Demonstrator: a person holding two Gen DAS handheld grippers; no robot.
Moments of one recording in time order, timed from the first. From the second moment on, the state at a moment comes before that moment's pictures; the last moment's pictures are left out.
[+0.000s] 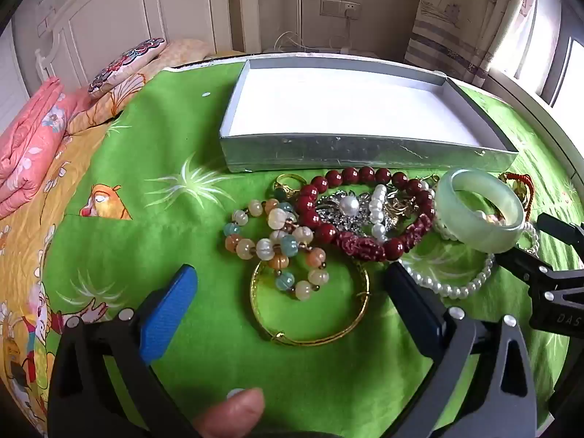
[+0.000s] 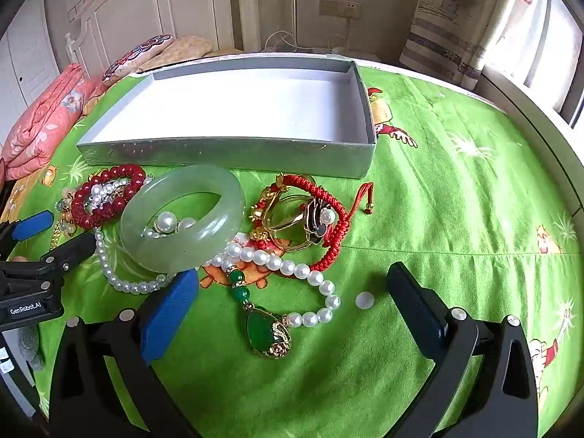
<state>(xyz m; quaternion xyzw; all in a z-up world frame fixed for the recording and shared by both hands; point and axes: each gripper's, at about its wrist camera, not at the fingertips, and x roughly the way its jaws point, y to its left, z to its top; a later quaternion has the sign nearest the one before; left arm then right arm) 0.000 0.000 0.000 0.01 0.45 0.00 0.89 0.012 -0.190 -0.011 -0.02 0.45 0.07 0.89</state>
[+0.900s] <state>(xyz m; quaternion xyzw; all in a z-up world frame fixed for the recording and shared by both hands) 0.000 0.000 0.000 0.01 0.45 0.00 0.89 0.013 -0.189 -0.012 -0.02 0.45 0.07 0.89</state>
